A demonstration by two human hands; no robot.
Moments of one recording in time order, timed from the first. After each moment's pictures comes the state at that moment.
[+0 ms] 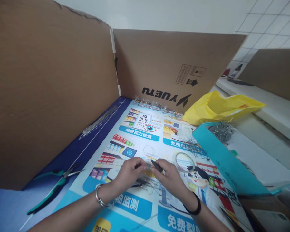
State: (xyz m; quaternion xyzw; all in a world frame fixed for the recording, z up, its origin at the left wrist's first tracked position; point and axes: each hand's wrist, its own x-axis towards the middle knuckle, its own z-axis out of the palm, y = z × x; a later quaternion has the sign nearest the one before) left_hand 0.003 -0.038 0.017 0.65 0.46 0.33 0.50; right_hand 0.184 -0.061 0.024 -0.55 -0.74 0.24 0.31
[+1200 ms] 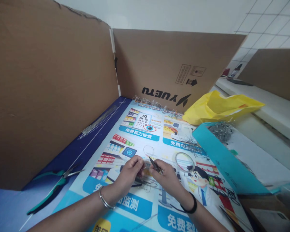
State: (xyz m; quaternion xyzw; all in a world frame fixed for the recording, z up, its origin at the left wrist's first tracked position) left_hand 0.012 -0.047 0.011 0.45 0.41 0.39 0.70; right_hand 0.177 -0.063 0.017 -0.57 -0.68 0.34 0.32
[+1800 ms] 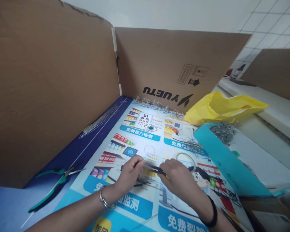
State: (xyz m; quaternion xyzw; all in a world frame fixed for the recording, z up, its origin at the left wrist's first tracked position) left_hand 0.006 -0.049 0.013 0.60 0.46 0.40 0.53; right_hand 0.199 -0.071 0.059 -0.56 -0.83 0.06 0.05
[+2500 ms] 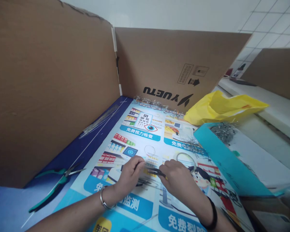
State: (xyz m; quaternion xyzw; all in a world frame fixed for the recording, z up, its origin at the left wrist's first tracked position) left_hand 0.005 -0.050 0.014 0.68 0.46 0.41 0.39; right_hand 0.196 -0.073 0.058 -0.55 -0.83 0.01 0.01
